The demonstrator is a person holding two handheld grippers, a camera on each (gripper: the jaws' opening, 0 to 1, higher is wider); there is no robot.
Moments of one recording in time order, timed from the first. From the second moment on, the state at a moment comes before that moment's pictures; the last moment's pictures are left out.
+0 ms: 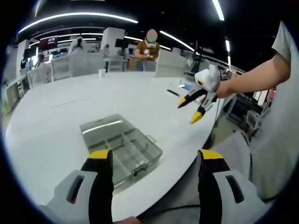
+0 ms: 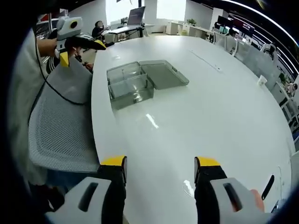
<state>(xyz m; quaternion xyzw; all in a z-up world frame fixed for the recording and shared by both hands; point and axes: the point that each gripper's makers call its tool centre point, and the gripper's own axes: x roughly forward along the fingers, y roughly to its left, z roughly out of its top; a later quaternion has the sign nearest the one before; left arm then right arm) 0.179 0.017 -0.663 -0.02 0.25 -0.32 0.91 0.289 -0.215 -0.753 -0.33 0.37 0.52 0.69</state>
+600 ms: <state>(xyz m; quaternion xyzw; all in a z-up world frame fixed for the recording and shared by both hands) 0.180 0.019 -0.665 -0.01 0.26 -0.31 0.92 0.305 -0.254 -0.790 -0.39 0.41 0.51 0.65</state>
